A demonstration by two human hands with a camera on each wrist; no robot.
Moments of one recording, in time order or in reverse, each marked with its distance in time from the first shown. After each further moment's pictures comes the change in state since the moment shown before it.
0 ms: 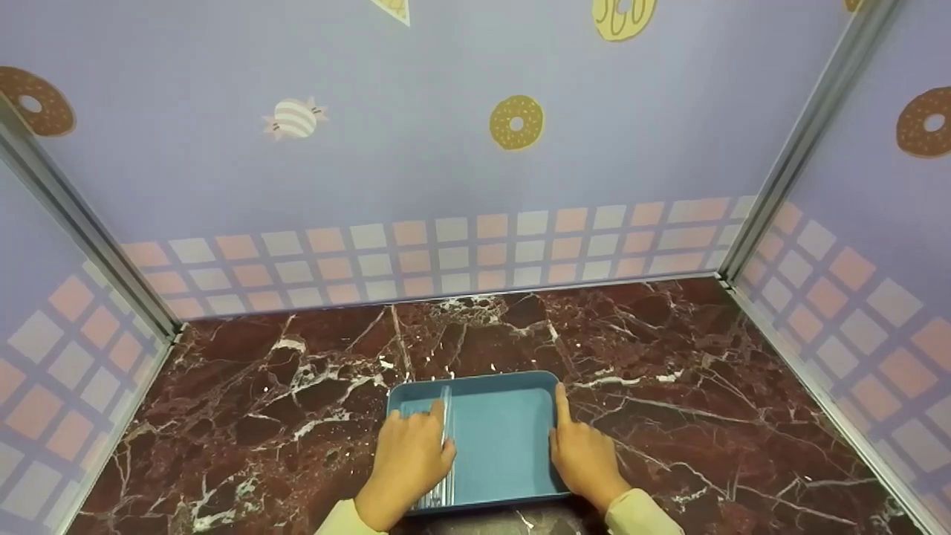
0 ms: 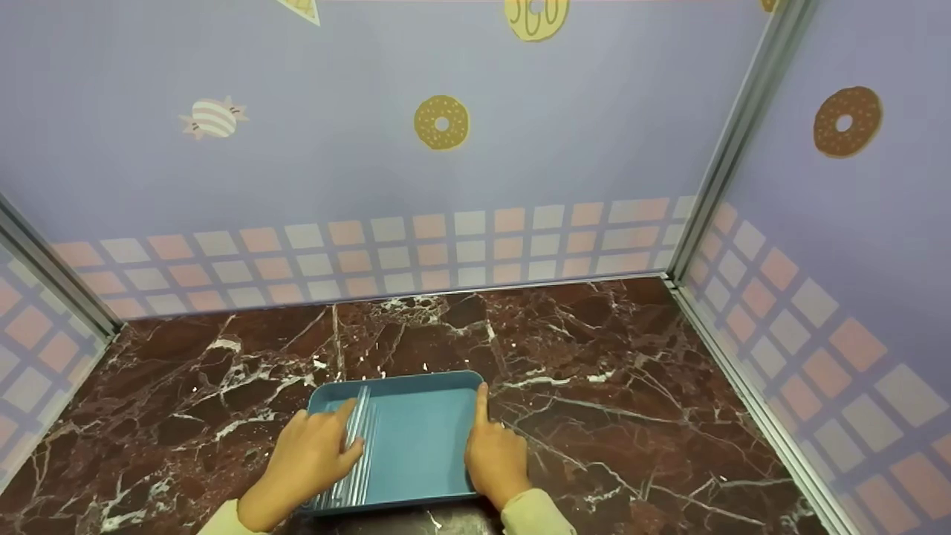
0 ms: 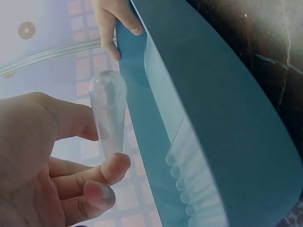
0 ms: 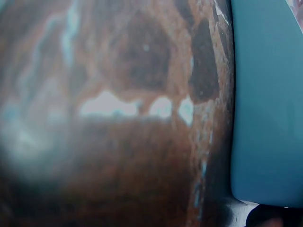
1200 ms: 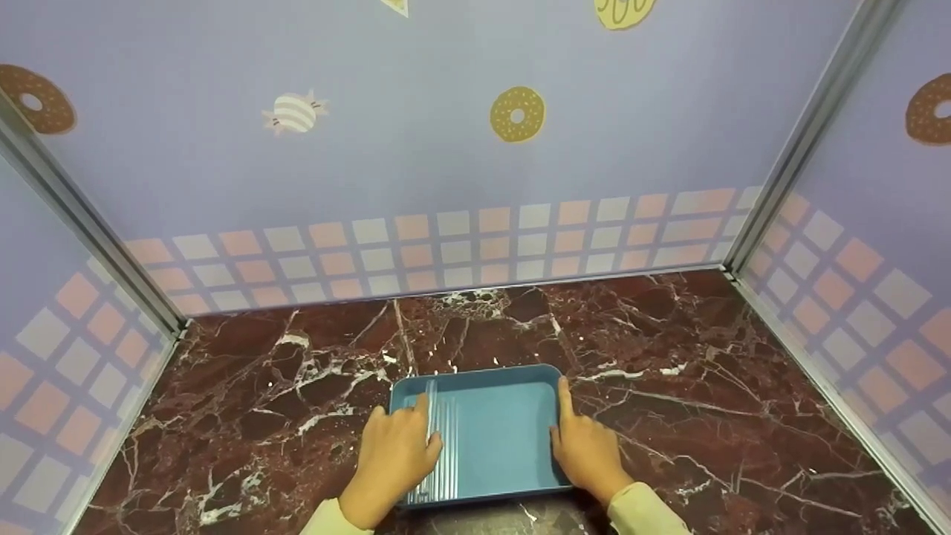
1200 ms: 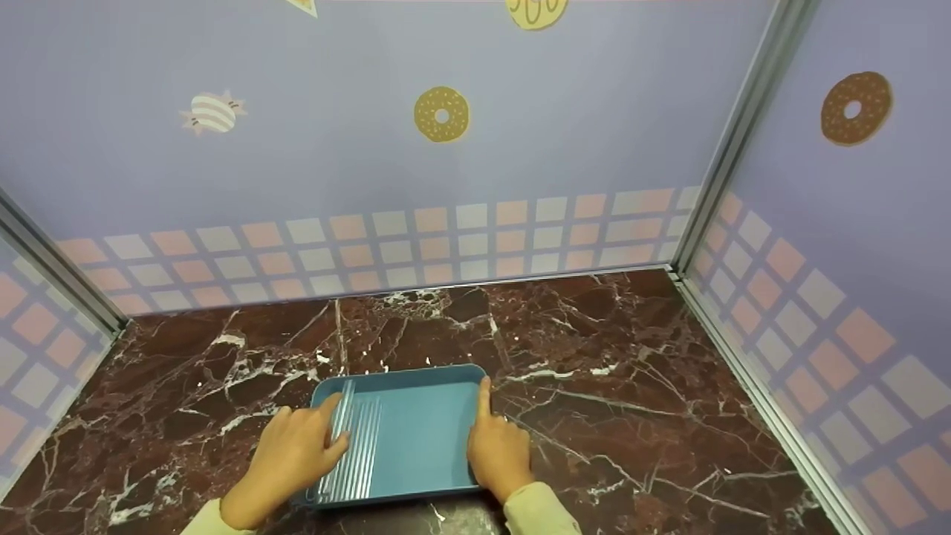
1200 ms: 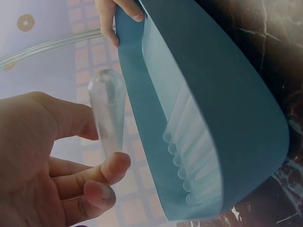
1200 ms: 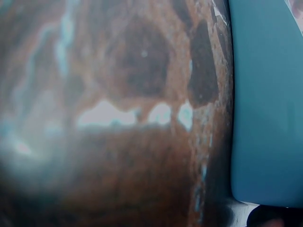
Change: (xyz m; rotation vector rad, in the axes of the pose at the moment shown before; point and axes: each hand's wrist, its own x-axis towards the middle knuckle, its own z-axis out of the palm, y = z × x) left_hand -0.006 -0.014 -0.012 0.013 -0.054 -0.032; right_hand 0.002 -0.001 -0.001 0.028 -0.121 0.058
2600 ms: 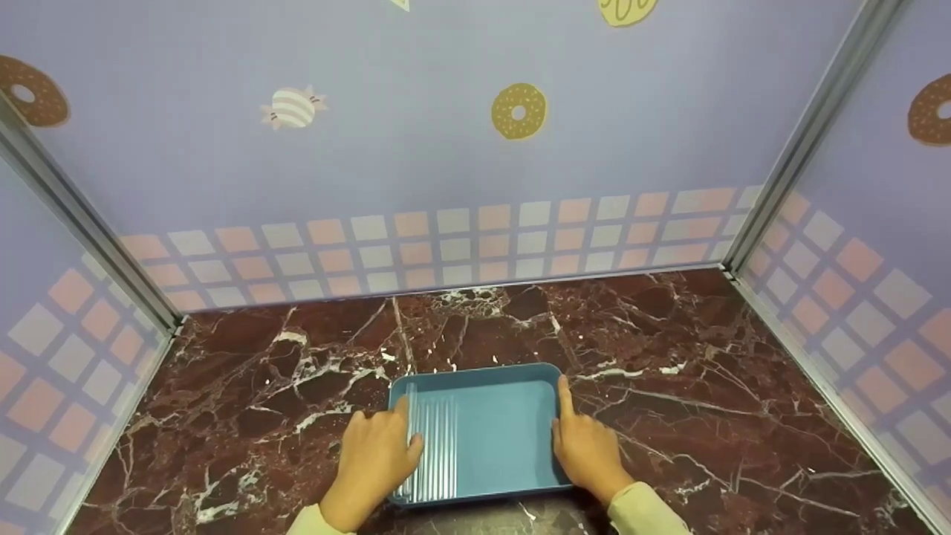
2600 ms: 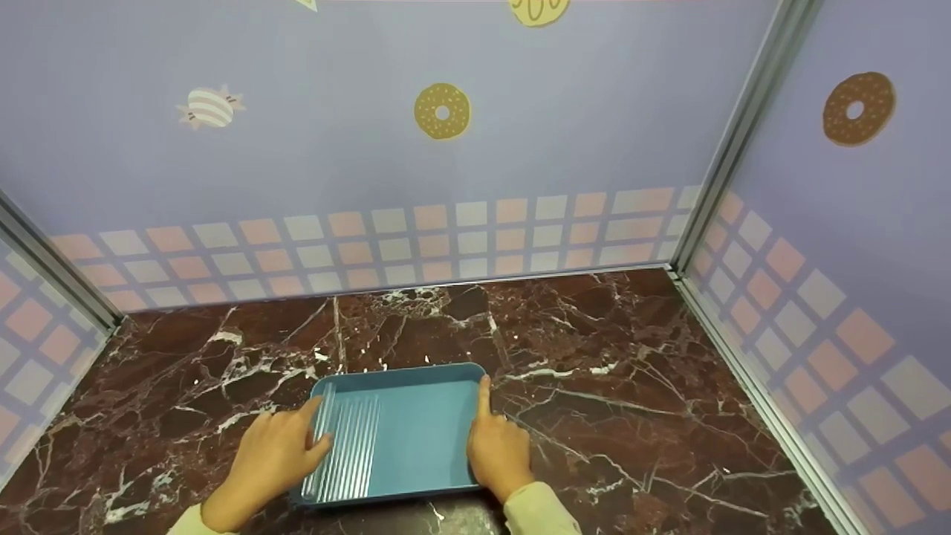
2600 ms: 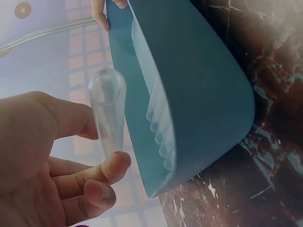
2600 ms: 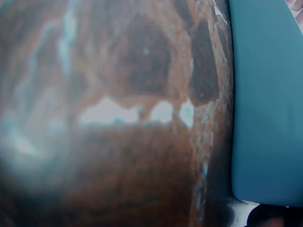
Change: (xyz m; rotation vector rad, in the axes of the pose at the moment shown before) left_hand -0.011 -0.020 0.005 -0.002 -0.036 -0.061; right_hand -0.001 0.001 -0.001 0.005 0.046 -0.030
